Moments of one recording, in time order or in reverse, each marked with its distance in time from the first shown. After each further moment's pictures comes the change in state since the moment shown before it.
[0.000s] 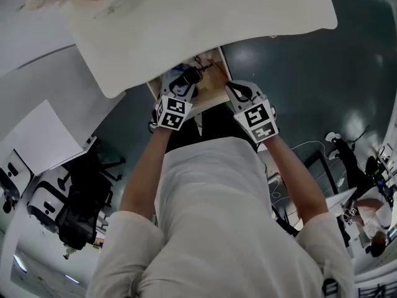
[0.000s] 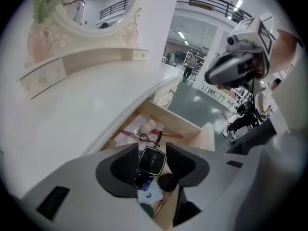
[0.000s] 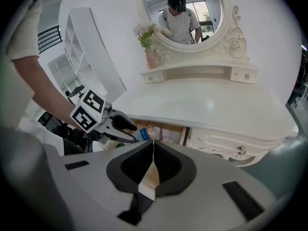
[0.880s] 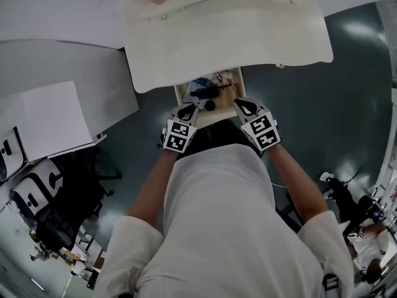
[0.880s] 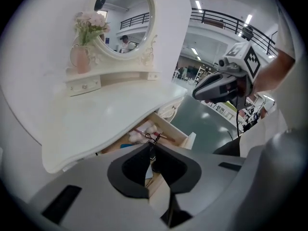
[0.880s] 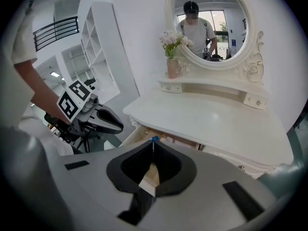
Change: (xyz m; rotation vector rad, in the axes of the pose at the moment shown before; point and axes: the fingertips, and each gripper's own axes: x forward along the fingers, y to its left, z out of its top) left arm -0.120 -0.012 -0.019 -0.150 -0.164 0.092; right arm -0.027 0.057 0.032 -0.204 -0.051 0.002
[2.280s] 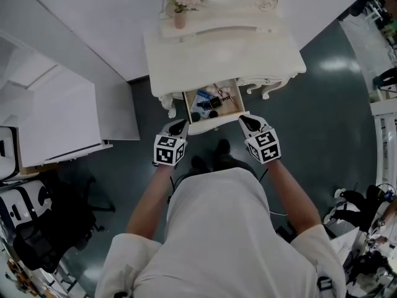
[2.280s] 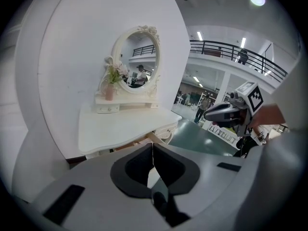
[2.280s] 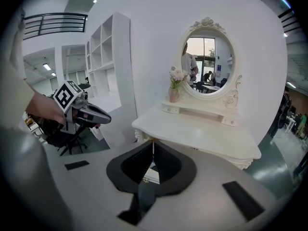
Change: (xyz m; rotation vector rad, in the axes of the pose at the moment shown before) left arm -0.167 -0.014 -0.031 -0.102 -0.329 0.025; right arm -0.104 0.119 0.001 -0.030 -0.195 -0.232
